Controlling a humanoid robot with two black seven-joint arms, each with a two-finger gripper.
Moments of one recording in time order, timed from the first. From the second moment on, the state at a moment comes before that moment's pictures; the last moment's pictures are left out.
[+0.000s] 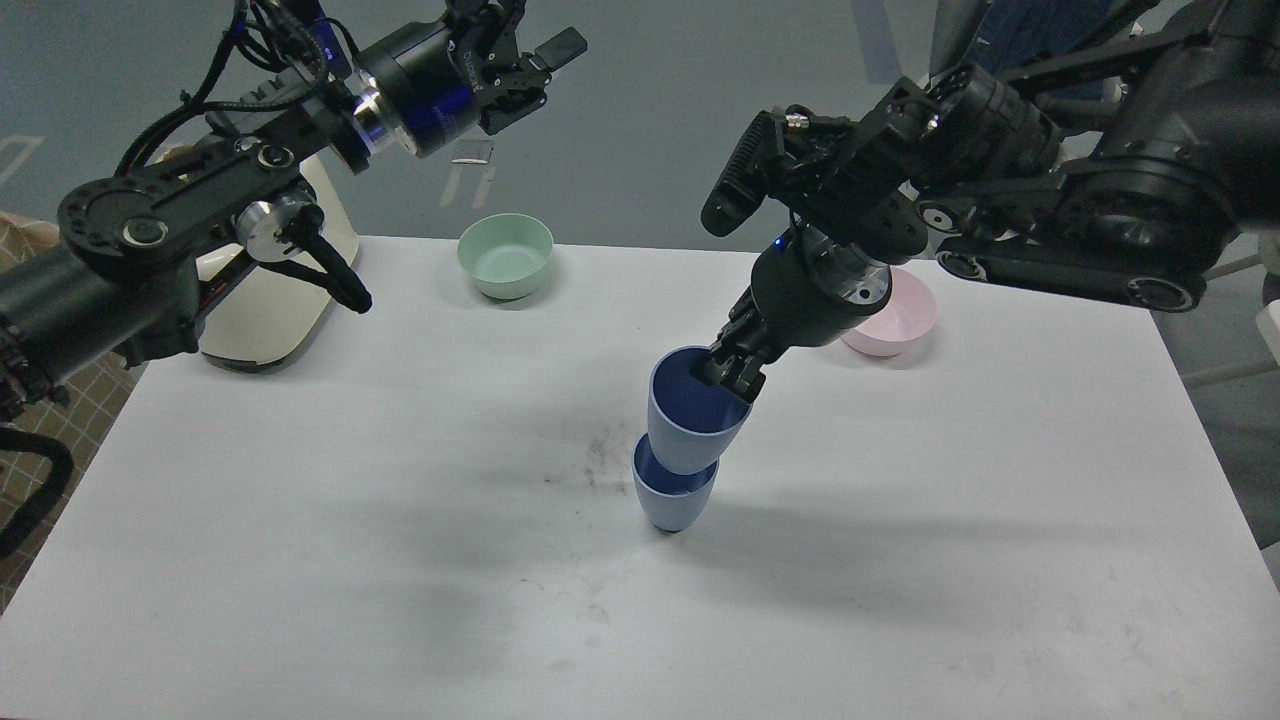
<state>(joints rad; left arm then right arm) -1.13 0.48 -0.39 -0.92 0.52 -0.34 -0.49 1.93 -0.19 -0.64 1.23 -1.27 0.46 0.49</state>
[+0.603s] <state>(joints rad) -1.13 0.49 -0.40 -0.93 0.52 -0.35 -0.49 1.90 -0.15 -0.66 1.20 -1.27 0.46 0.49</state>
